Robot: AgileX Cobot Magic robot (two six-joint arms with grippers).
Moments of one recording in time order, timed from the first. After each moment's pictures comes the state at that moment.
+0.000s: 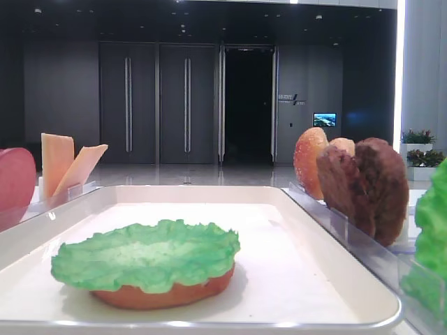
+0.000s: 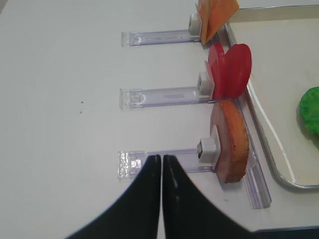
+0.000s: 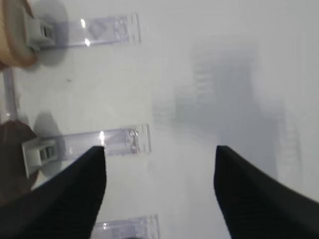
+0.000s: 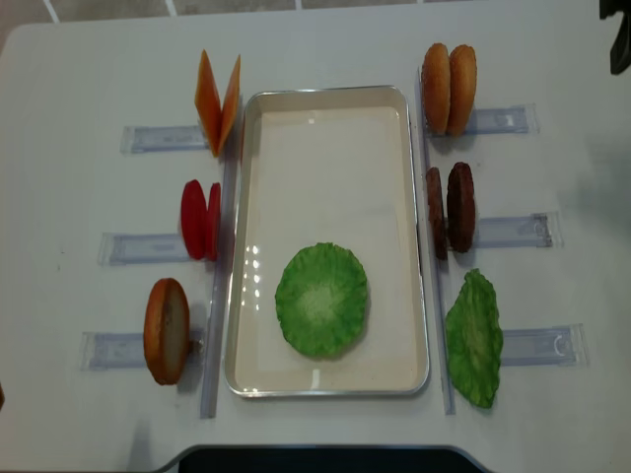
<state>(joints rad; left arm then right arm) -0.03 -0.02 -0.47 0.03 1.11 0.01 0.01 1.49 -1.36 0.02 1.22 0.06</state>
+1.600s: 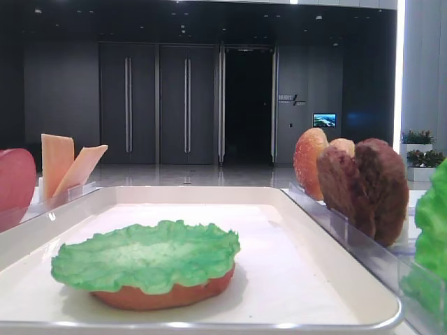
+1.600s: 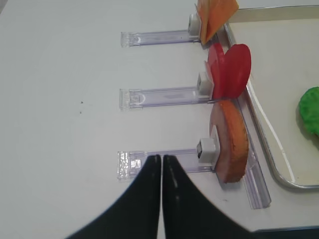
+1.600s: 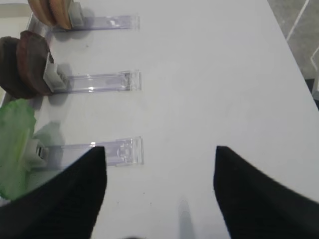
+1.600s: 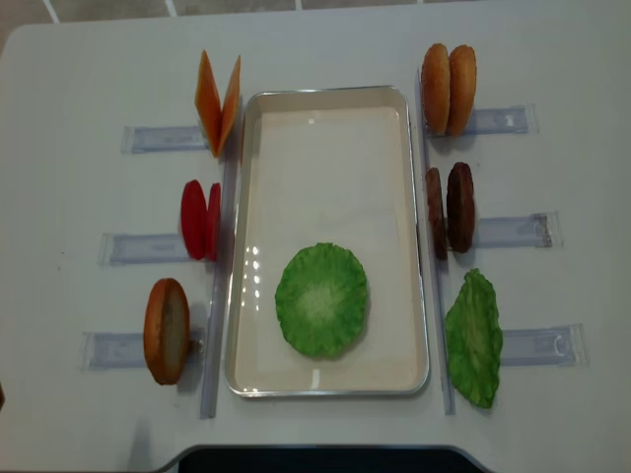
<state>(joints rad) -0.03 -0.02 -0.47 0.03 1.11 0.01 0.01 0.01 -0.54 0.01 1.23 -0.01</state>
